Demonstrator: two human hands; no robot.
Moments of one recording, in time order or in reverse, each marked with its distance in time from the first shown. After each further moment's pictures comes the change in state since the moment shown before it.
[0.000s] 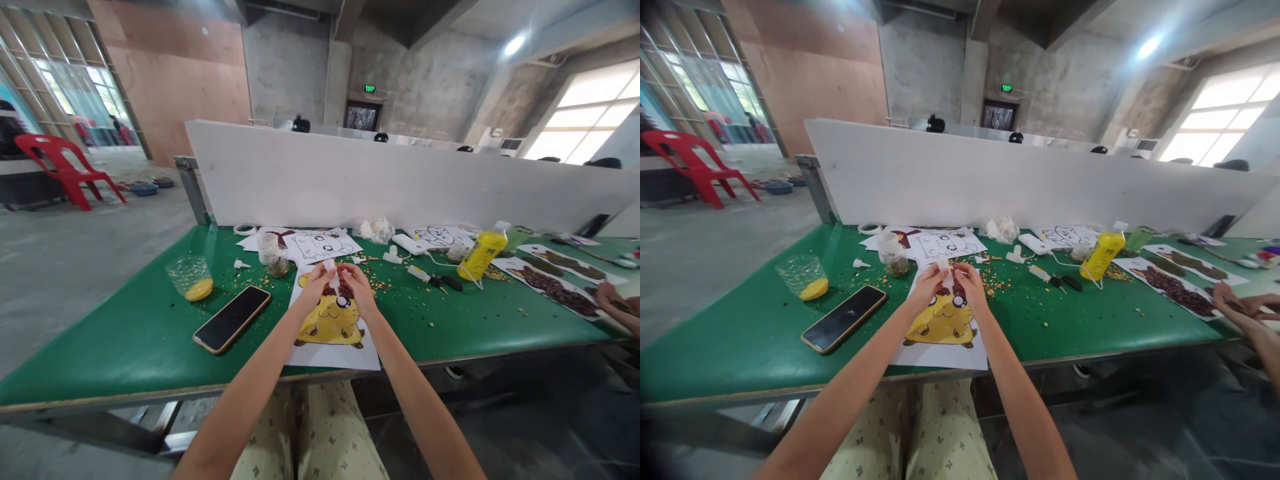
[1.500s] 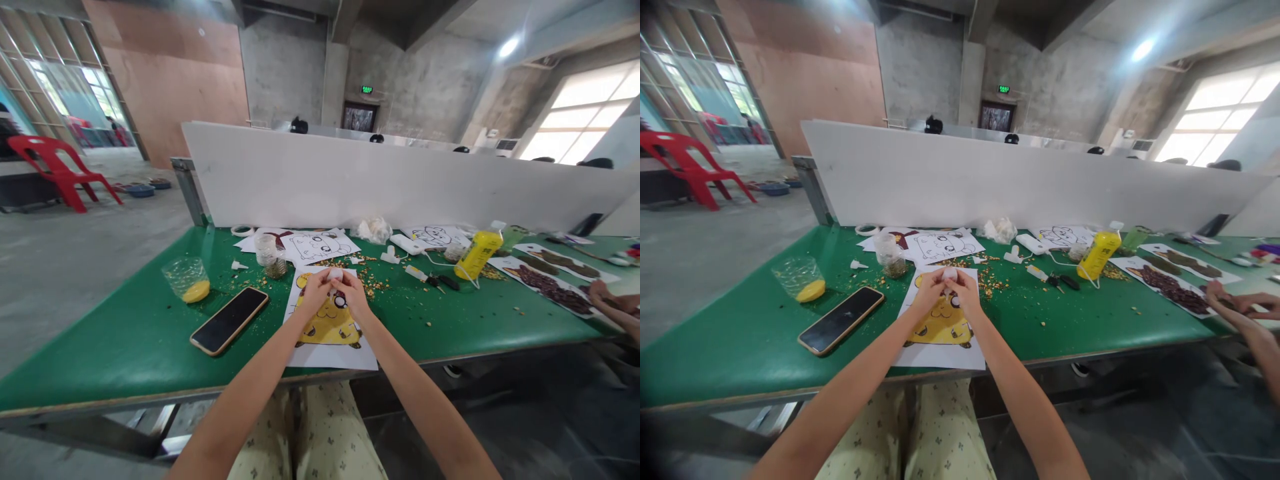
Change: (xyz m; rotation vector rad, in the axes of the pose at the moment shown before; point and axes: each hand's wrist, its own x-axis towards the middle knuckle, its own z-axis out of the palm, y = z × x) left_hand 0.001 -0.014 -0.004 0.425 -0.035 0.271; right_hand -0.003 0.006 0.010 -0.076 -0.011 -0.018
